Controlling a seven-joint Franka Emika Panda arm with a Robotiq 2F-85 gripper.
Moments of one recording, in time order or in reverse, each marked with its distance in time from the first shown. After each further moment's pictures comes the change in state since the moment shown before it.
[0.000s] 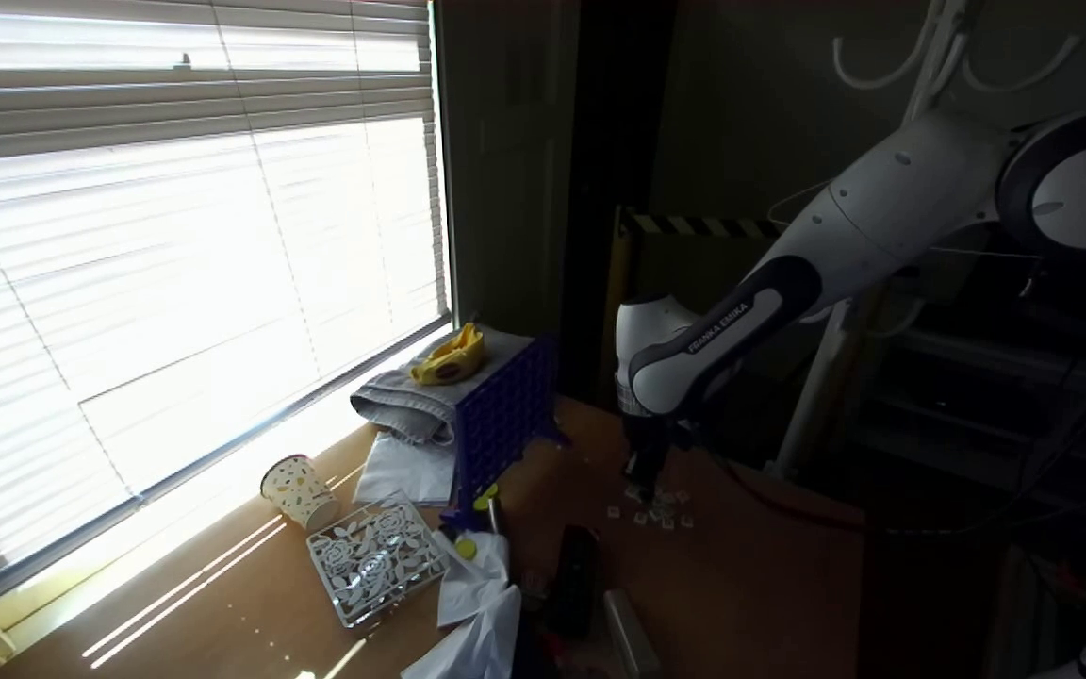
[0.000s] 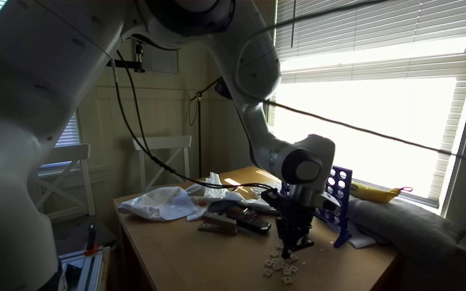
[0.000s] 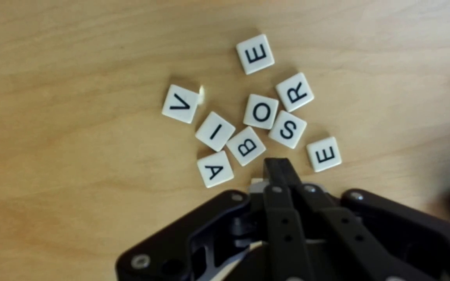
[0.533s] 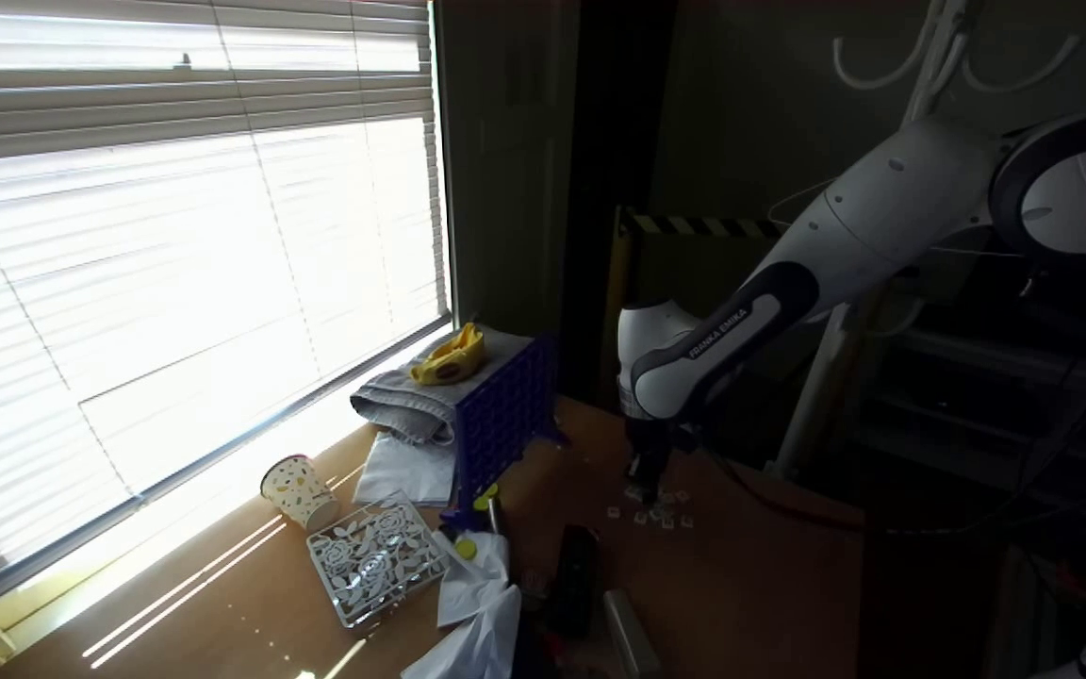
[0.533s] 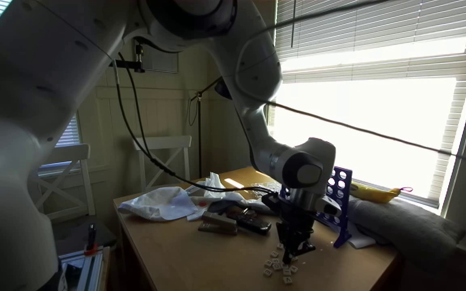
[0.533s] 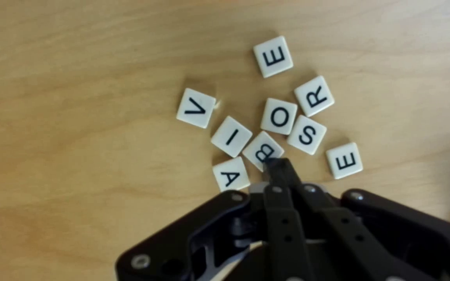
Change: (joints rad) arm 0.001 0.015 -0.013 0.000 -0.014 0.012 0.000
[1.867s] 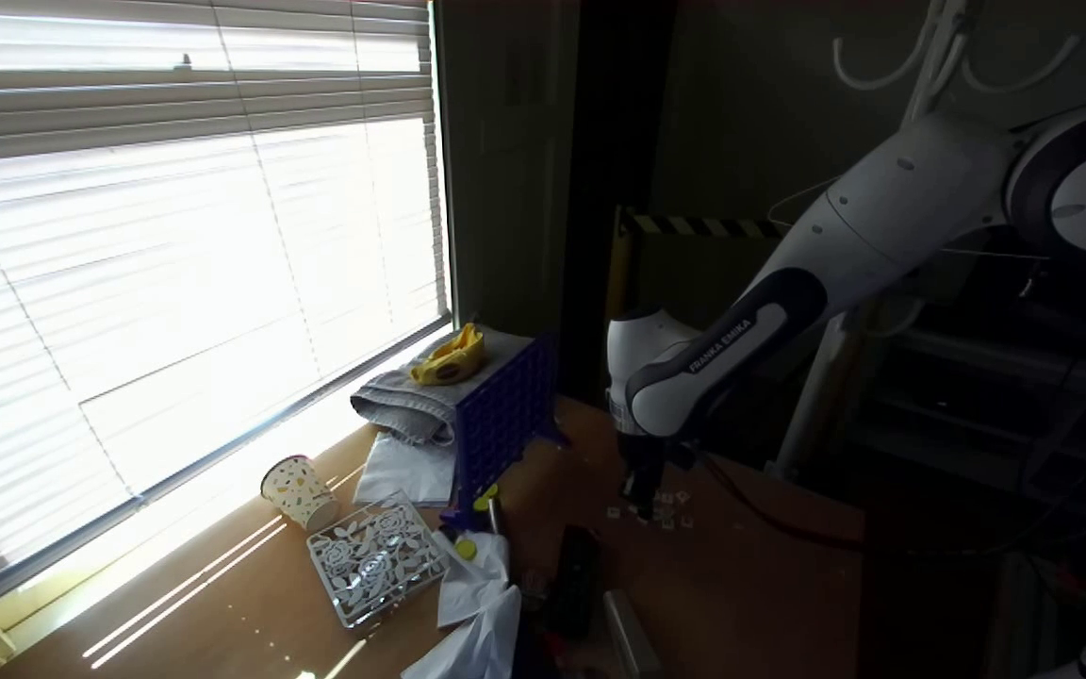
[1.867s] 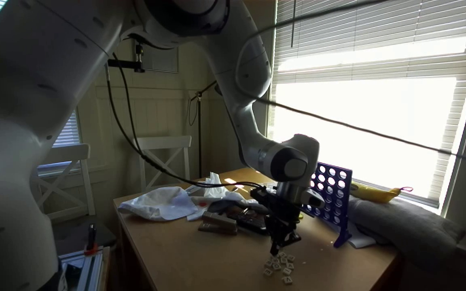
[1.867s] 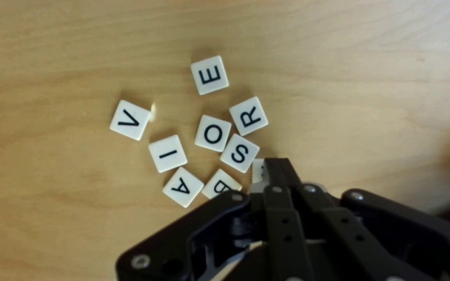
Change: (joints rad) arm 0.057 -0.026 0.014 -0.037 0.000 0.000 0.000
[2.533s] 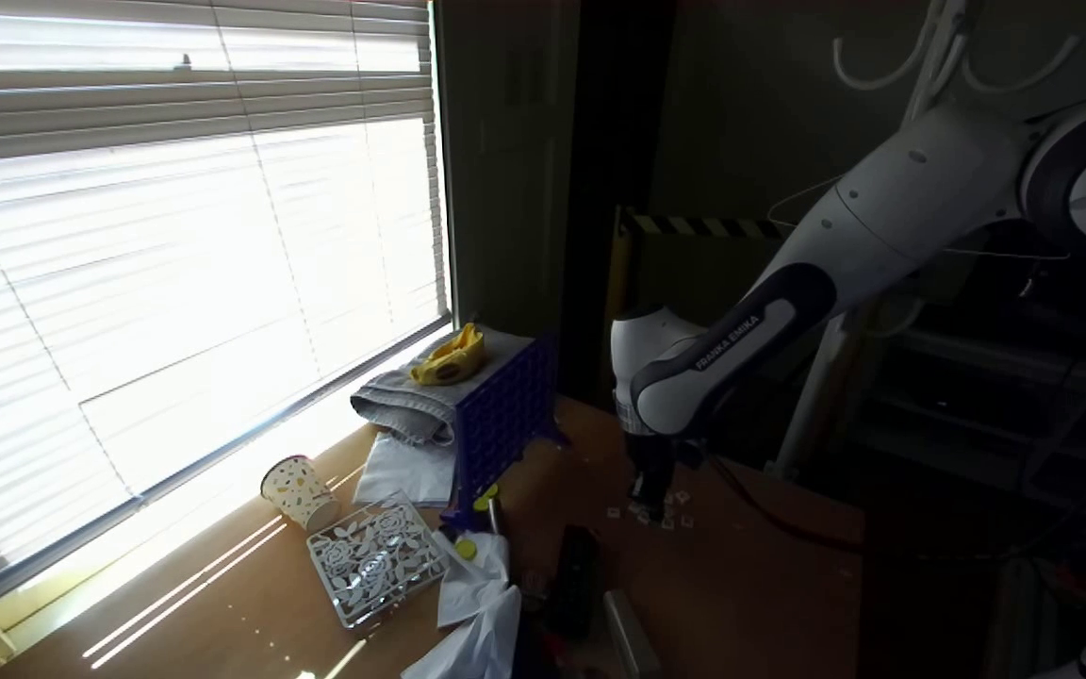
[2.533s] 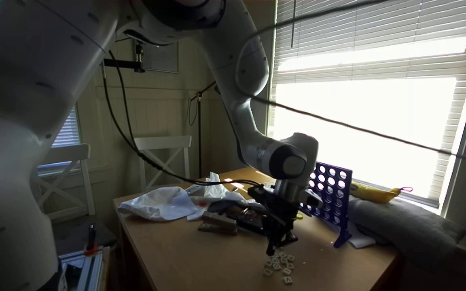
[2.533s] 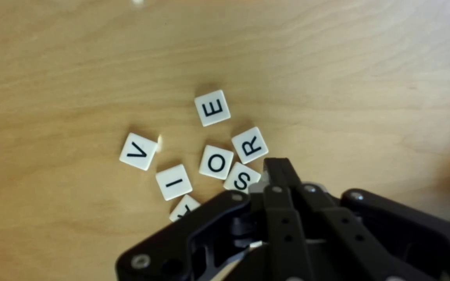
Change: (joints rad) arm 0.009 -0.029 -0.010 -0.027 -0.003 -0.043 0.022
